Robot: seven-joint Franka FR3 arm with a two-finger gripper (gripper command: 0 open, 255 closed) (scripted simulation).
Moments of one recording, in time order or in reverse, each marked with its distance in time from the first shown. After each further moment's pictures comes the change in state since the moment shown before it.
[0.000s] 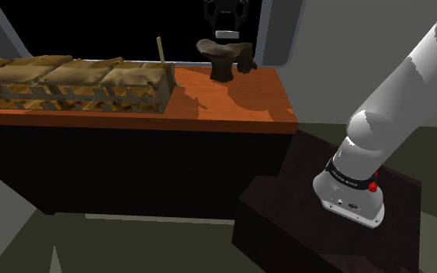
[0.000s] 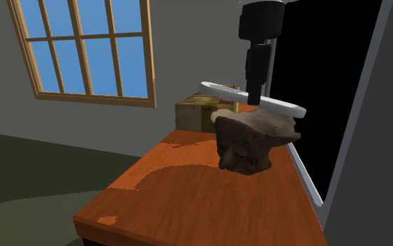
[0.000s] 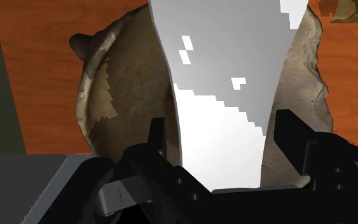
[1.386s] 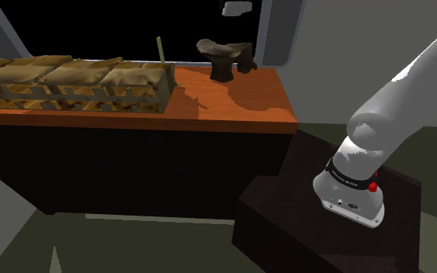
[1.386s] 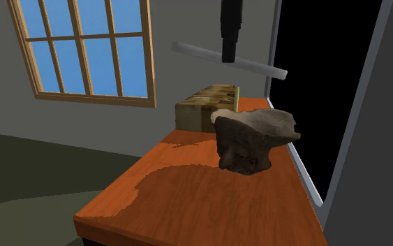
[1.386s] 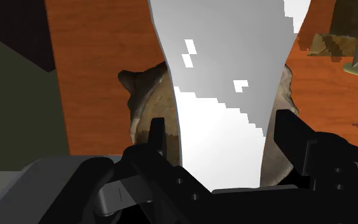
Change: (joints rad) arm 0.014 -0.108 0.006 0.089 0.027 -0.192 0.026
